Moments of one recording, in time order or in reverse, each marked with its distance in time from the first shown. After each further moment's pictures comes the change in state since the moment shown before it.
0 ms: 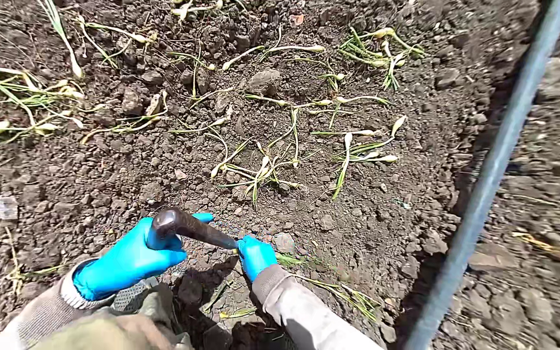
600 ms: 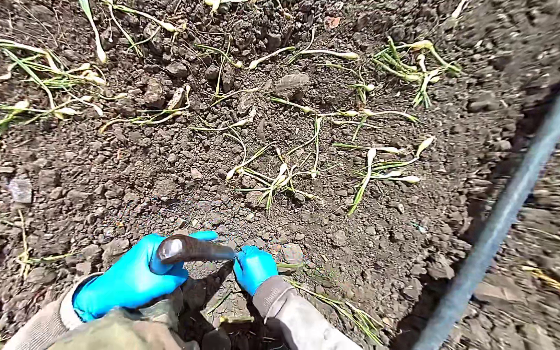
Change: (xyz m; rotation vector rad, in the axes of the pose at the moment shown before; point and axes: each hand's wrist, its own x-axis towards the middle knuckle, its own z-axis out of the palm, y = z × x) left_hand -0.030 -0.023 -0.001 0.133 0.099 0.045; right_hand -0.002 -0.016 0.009 -0.132 -0.071 -0.093
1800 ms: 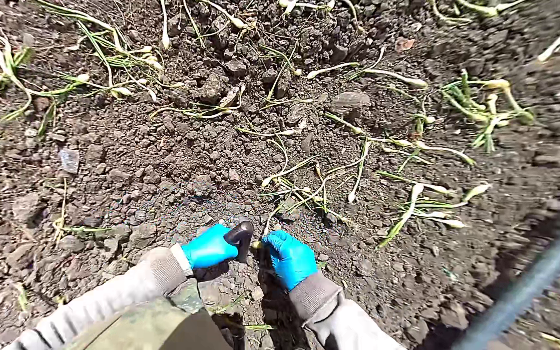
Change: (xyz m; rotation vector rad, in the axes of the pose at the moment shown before) left_hand 0.061 -0.056 0.015 0.113 -0.088 -0.512; right_hand 0.004 0.007 -0.057 0.114 0.523 -0.256
